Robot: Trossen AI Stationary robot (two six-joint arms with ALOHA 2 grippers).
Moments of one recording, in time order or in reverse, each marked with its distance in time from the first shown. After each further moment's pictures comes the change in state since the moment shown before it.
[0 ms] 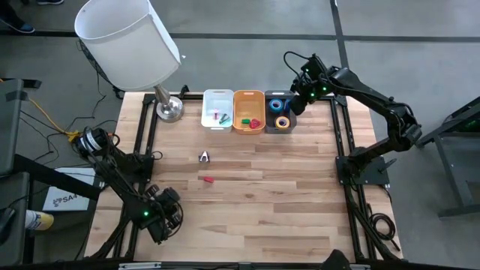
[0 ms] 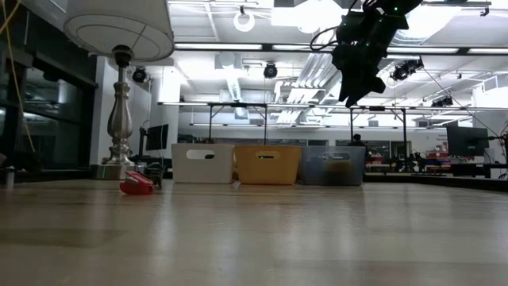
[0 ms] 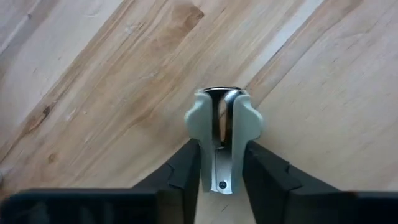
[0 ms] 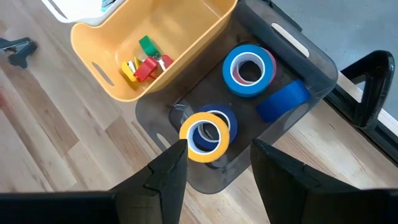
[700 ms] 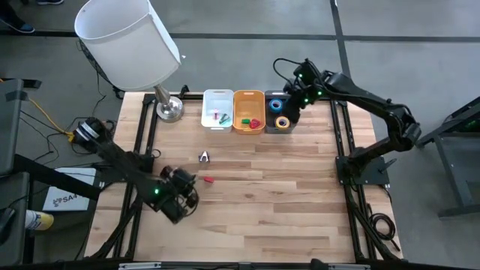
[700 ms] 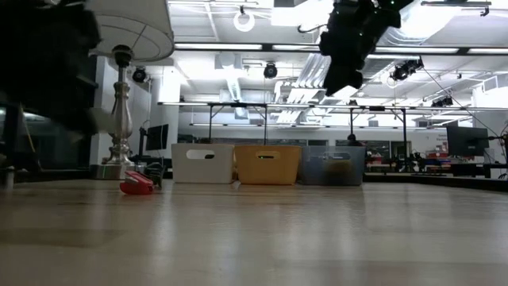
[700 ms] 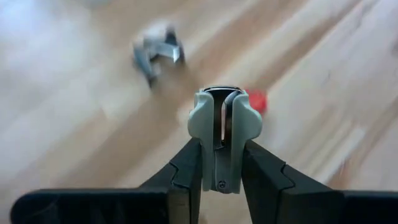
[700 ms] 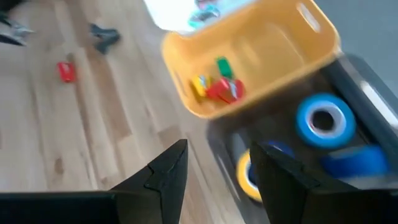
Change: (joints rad) left arm 0.258 -0.142 0.005 0.008 -0.392 0.222; right arm 0.124 0.000 0.000 0.098 -0.136 -0.115
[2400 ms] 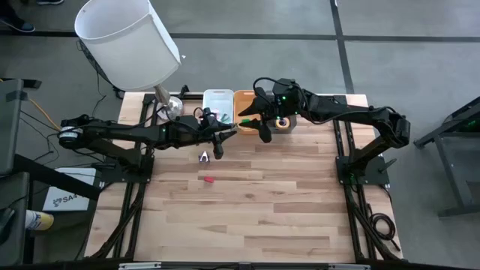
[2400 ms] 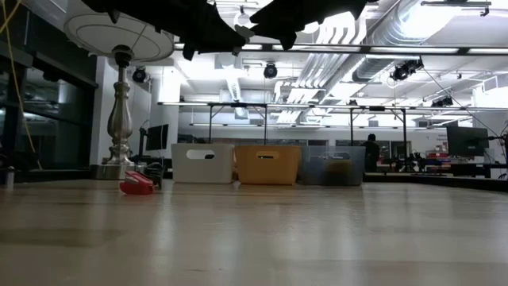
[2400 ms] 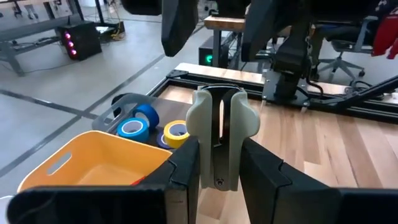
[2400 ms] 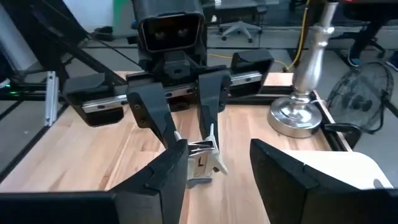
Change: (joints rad) left arm 0.809 -0.218 0.000 1.076 0.502 1.449; right arm 0.374 0.087 0.000 0.719 -0.041 -0.010
